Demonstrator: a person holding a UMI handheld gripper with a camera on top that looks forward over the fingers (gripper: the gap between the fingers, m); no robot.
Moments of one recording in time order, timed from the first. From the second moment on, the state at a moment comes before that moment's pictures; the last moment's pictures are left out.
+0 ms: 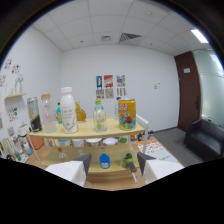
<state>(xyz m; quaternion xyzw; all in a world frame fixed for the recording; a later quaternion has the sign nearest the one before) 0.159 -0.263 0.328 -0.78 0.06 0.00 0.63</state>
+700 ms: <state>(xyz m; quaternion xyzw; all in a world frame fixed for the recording) 0.219 -0.110 0.380 -0.76 0.02 -0.01 0.65</state>
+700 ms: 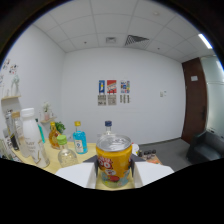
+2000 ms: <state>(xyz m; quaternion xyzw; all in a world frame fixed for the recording) 0.118 -0.207 0.208 -0.60 -0.44 -0.48 0.46</state>
